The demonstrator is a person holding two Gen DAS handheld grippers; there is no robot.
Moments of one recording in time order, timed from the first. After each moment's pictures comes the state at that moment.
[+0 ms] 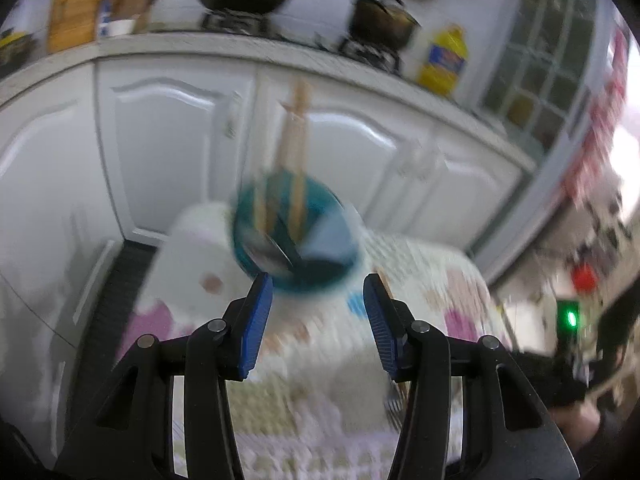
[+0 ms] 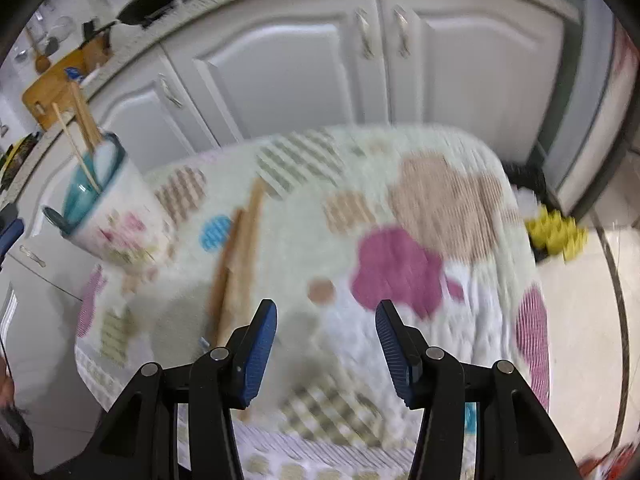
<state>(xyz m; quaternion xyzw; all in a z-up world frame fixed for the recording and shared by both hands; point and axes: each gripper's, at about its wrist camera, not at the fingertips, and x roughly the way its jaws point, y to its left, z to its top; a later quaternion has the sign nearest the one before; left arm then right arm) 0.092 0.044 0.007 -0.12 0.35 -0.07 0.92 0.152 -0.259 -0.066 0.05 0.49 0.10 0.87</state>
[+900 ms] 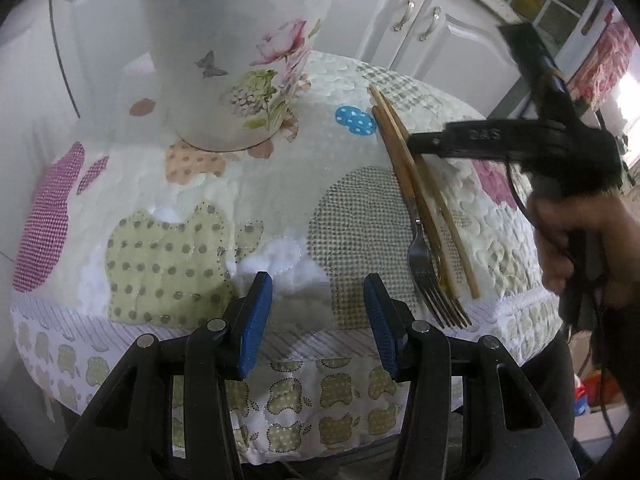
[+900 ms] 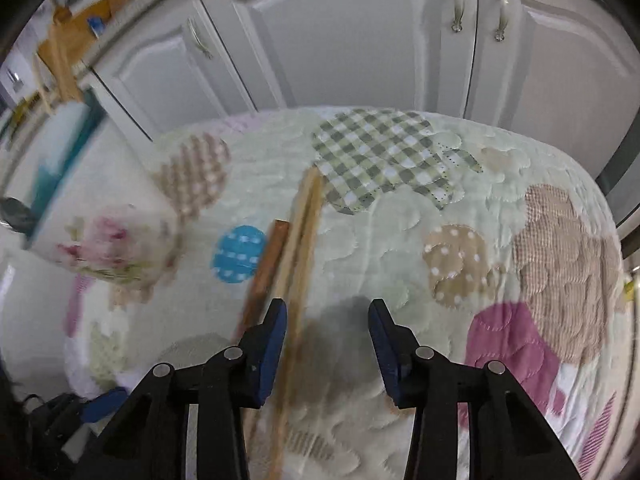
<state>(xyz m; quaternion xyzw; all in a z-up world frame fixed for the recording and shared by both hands) 0.083 -0.008 -0.128 -0.09 0.50 -0.09 0.85 0.242 -0.182 -0.108 -0.02 0.53 0.17 0.83</state>
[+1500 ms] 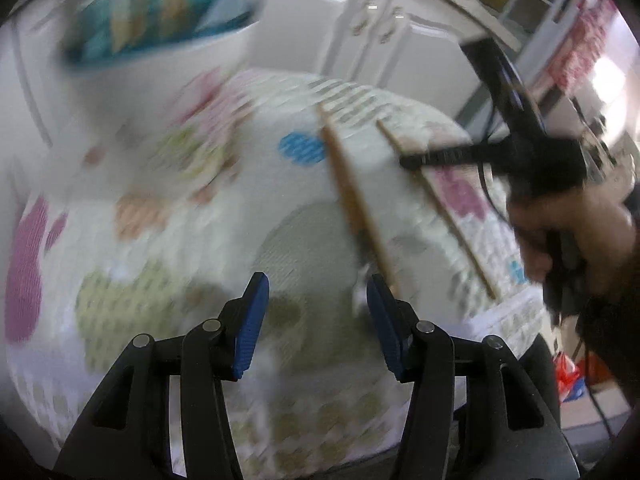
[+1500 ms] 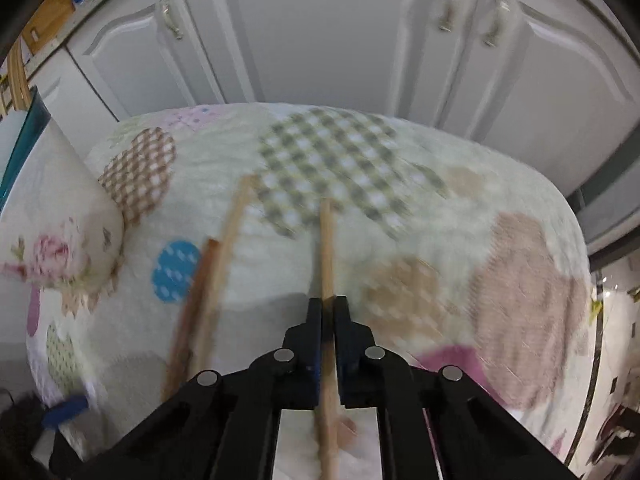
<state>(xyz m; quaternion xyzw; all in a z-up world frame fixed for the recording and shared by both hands) 0.114 -0.043 -0.101 -0.06 0.49 -0.16 0.85 0.269 -0.204 -0.108 -0.06 0.55 0.13 0.83</state>
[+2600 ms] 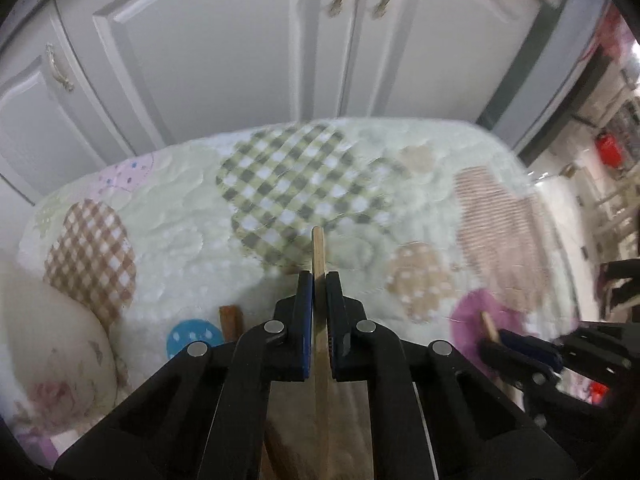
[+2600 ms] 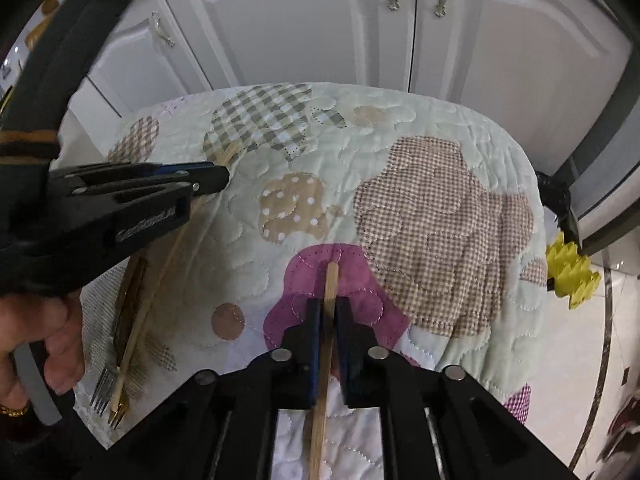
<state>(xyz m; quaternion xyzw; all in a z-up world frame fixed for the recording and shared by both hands) 0.274 -0.153 -0.112 0.03 0.52 -0.10 0.85 0.225 -0.278 -0.106 -0.03 0.55 0.15 0.82</state>
